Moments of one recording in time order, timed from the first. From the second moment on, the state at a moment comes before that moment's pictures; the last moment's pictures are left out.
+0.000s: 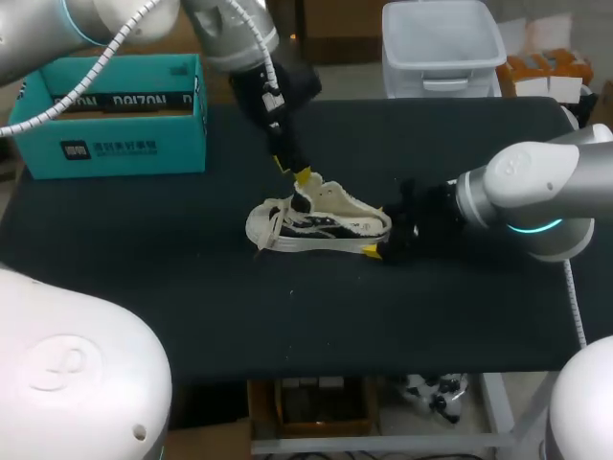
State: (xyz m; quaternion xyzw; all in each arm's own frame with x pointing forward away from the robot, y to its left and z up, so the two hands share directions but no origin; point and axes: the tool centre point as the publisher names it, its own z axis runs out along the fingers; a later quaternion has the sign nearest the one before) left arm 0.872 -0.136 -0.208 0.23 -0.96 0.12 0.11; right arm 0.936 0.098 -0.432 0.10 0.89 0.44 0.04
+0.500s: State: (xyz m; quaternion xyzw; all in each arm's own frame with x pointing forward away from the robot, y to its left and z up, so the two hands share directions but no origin) left arm 0.874 -0.143 -0.213 0.01 -1.00 0.06 0.02; right arm 0.936 0.098 -0.432 0.10 0.89 0.44 0.04
